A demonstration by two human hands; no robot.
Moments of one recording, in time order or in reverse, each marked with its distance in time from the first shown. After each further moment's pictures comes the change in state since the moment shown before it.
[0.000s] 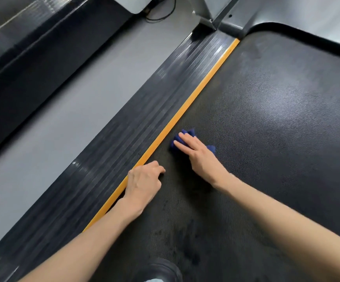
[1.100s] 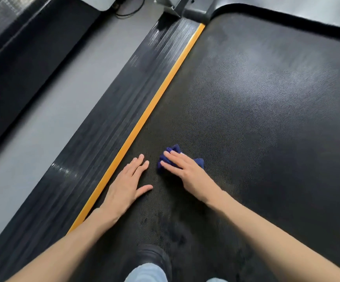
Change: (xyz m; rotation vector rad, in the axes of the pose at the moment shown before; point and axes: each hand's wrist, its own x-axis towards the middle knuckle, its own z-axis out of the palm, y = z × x) left_hand -0.024 -0.018 0.033 0.060 -0.210 0.178; right_hand -0.083 -0.021 0.013 0.093 0.009 -0.022
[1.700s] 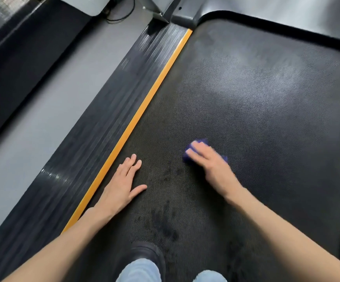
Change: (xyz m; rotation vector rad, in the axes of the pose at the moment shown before) left_hand -0.004 0.000 -0.001 -0.095 -0.025 0.026; right_hand -0.055 0.044 -0.031 -0.027 0.115 0.210
